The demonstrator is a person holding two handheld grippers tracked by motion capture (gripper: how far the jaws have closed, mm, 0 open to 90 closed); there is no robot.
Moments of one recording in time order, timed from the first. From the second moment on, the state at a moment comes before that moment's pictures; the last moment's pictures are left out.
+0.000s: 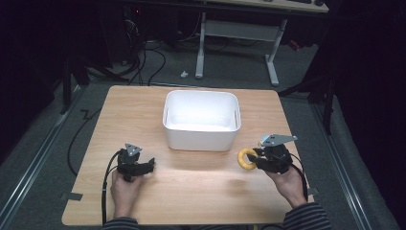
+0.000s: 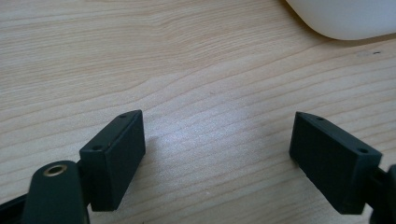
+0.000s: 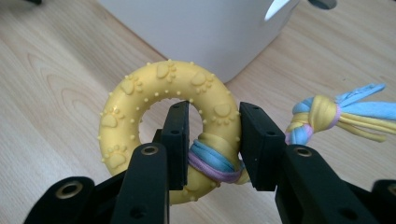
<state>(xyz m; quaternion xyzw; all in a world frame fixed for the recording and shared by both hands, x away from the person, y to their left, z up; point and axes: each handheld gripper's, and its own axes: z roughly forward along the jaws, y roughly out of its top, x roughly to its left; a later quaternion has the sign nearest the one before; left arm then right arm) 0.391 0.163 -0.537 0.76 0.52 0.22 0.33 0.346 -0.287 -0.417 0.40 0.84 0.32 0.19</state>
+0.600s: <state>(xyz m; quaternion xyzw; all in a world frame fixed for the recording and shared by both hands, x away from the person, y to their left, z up) 0.391 0.164 -0.537 0.76 0.52 0.22 0.33 0.358 -0.290 -0.389 0.39 0.84 0.31 0.20</state>
